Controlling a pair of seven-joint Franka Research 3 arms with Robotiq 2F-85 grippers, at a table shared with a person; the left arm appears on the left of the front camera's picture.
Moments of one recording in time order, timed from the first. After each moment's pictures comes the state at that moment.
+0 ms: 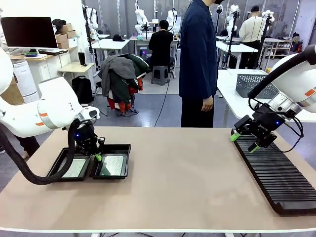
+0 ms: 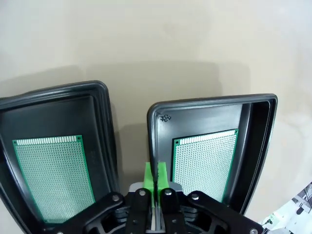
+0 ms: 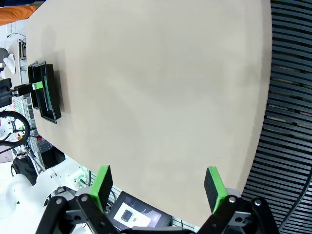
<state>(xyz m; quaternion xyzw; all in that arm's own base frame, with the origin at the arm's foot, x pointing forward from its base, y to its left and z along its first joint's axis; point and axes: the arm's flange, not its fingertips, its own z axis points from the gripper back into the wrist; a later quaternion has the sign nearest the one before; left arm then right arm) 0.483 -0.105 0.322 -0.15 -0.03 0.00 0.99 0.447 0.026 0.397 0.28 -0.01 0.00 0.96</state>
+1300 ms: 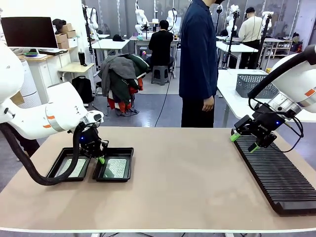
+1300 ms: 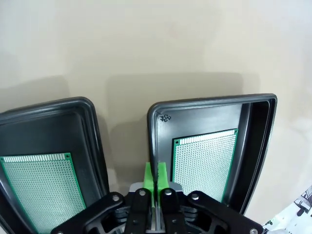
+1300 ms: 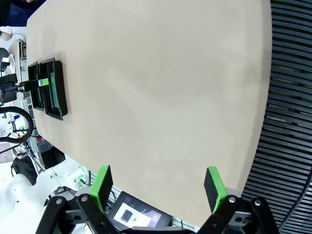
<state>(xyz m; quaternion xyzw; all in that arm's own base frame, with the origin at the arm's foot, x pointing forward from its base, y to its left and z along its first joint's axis) 0.495 -0.114 0.303 -0.15 -0.02 0.00 0.99 0.447 0.026 0.397 0.28 -0.01 0.00 0.96</state>
